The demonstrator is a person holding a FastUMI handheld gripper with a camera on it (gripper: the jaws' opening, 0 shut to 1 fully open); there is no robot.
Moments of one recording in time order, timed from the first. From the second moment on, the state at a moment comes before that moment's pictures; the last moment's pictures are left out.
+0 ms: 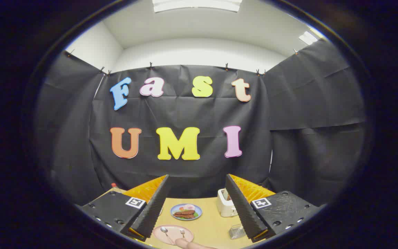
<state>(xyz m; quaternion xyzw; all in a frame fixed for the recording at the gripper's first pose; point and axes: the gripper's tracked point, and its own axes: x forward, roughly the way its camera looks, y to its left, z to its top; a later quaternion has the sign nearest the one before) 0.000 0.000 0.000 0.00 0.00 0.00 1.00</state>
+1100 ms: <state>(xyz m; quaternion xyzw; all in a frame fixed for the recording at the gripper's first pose) 0.050 0.008 -0.108 -0.03 0.12 0.02 0.99</state>
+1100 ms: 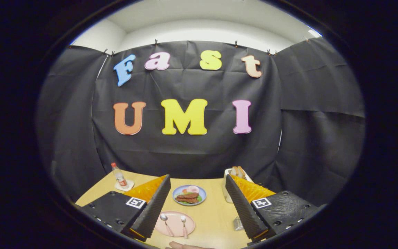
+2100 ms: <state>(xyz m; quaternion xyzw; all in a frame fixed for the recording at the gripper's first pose) 0.094 0.051 -0.416 -0.06 0.41 0.02 0.91</state>
